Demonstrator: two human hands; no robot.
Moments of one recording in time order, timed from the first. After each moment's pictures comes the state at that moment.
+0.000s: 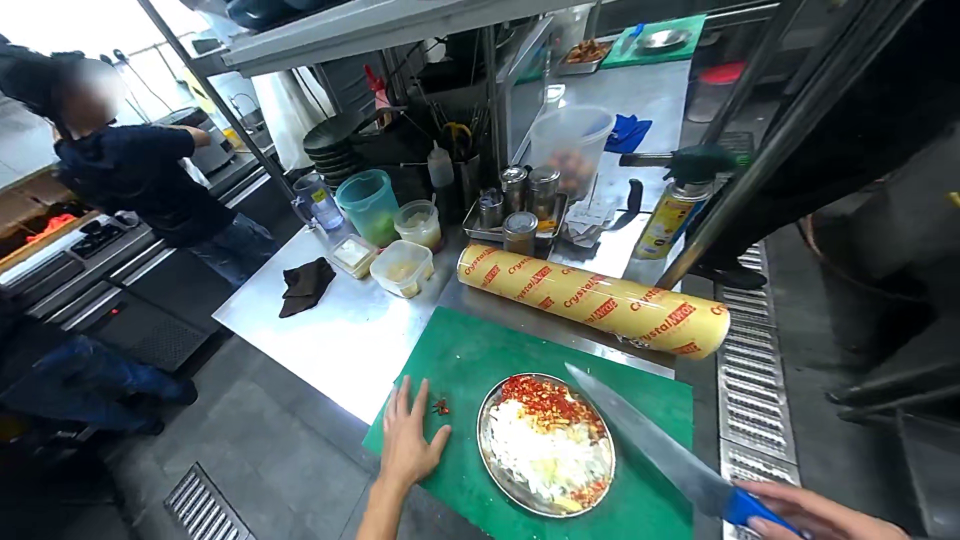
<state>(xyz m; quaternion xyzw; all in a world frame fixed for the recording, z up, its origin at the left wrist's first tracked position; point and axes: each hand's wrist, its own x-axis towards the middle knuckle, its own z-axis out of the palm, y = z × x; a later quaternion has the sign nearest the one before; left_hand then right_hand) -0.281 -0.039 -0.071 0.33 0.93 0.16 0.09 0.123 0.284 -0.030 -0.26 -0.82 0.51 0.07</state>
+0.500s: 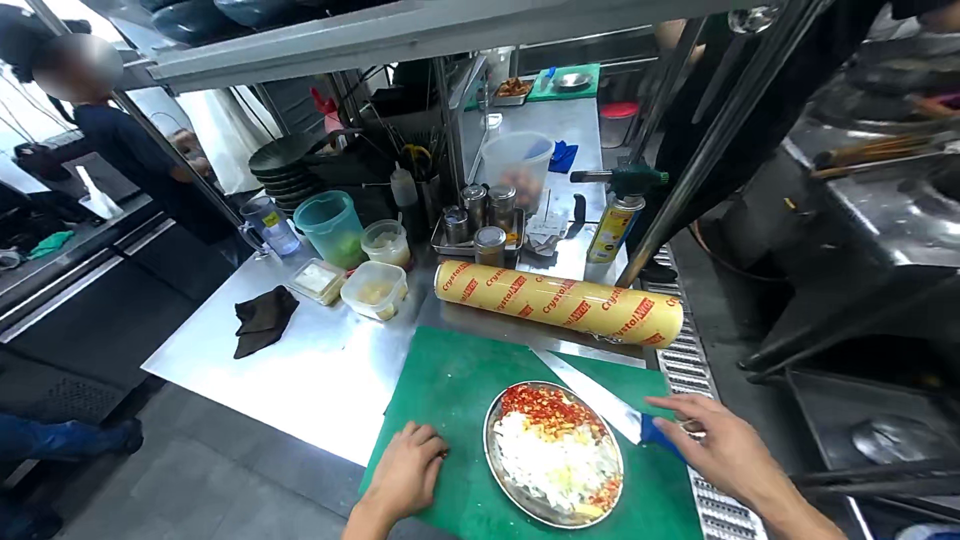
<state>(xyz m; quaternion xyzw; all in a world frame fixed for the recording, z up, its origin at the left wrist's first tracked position) -0.330 -0.046 -0.052 0.60 0.77 0.11 0.20 0.022 0.267 -0.059 -0.37 -0.86 0.28 0.18</state>
